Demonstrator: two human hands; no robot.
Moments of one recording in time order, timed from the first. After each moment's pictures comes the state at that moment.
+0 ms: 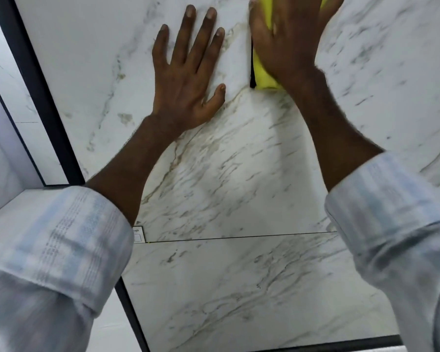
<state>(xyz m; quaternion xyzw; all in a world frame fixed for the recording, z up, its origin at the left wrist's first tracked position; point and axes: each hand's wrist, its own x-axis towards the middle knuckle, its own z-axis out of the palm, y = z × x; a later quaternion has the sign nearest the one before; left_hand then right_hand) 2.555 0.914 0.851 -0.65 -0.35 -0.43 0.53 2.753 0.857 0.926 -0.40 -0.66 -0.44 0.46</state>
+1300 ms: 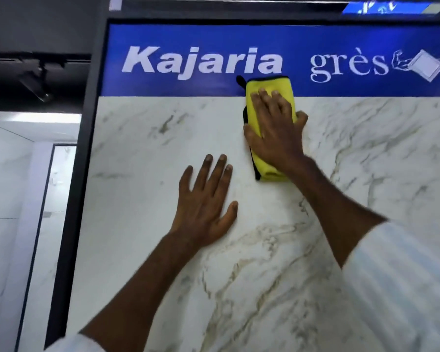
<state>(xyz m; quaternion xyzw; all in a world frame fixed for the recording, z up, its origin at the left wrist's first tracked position) 2.566 0.926 1.034 -0.60 -0.32 -0.45 0.58 2.764 0.892 1.170 -0.43 -0.59 -0.48 0.49</state>
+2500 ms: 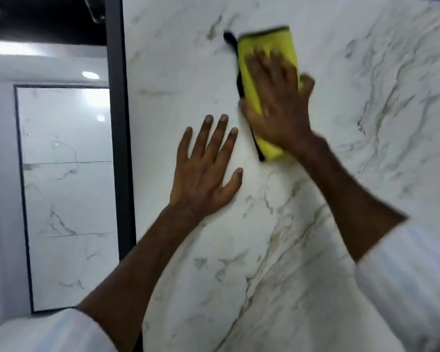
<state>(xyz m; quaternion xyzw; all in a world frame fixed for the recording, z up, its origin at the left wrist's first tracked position) 2.458 0.923 0.950 -0.65 -0.31 -0.46 0.52 2.647 0.896 1.056 -0.42 -0.56 -0.54 0.47</state>
